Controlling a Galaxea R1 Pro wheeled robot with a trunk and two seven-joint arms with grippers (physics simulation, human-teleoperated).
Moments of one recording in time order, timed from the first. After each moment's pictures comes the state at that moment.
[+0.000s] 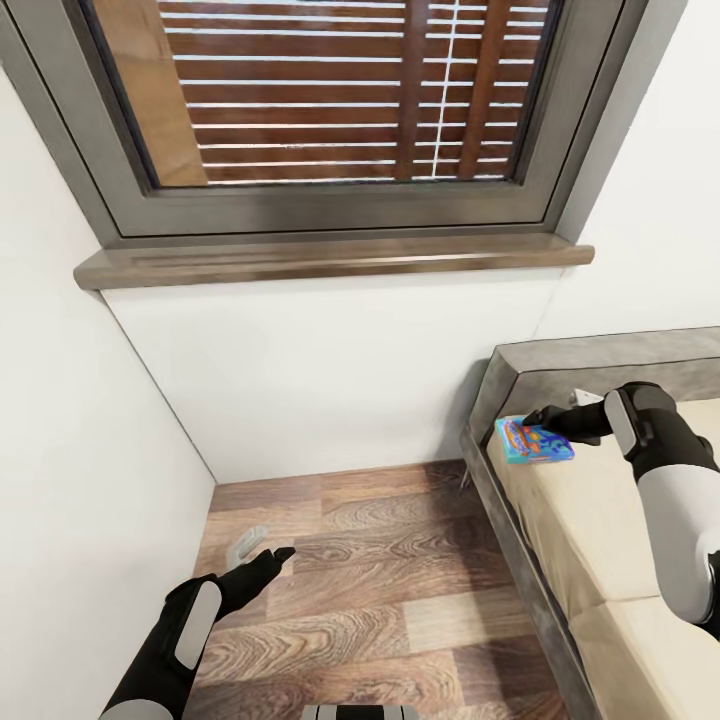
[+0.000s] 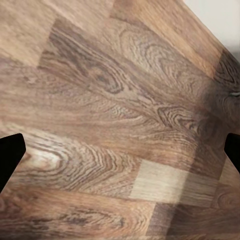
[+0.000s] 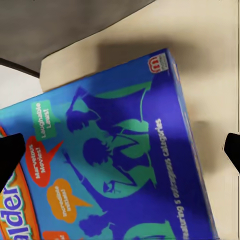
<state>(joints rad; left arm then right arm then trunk) -0.45 -0.10 0.27 -0.88 0.45 0.59 -0.10 -1.12 -0.31 -0.22 -0.68 -0.05 1.04 0.25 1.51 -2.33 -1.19</state>
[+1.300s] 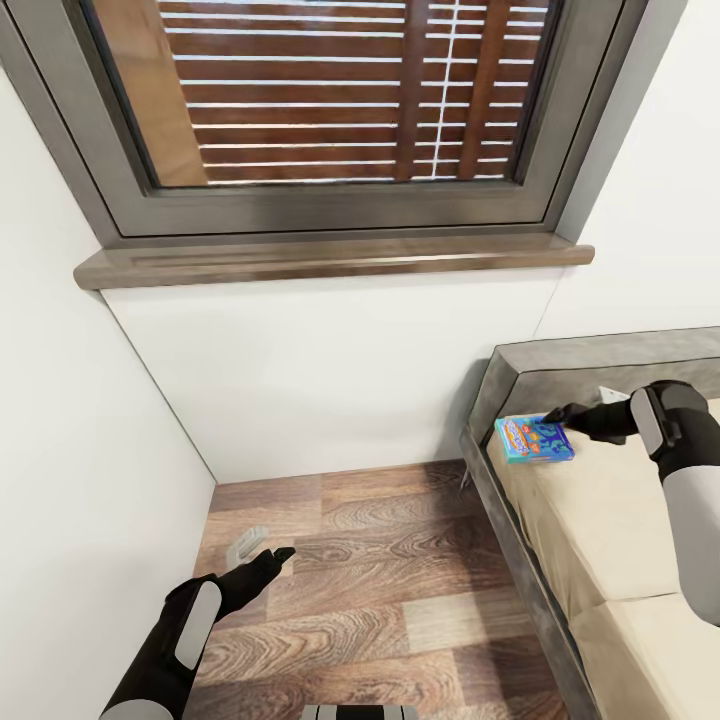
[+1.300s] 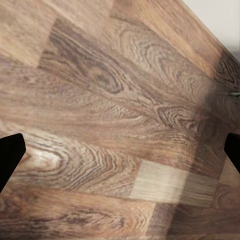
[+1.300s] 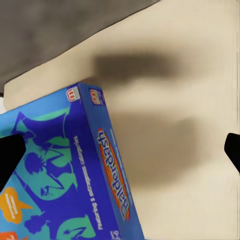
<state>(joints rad) -0.45 -0.10 0.27 -0.88 0.45 0.59 -0.10 -1.12 -0.36 -0.24 -0.69 -0.06 1.04 0.25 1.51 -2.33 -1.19</state>
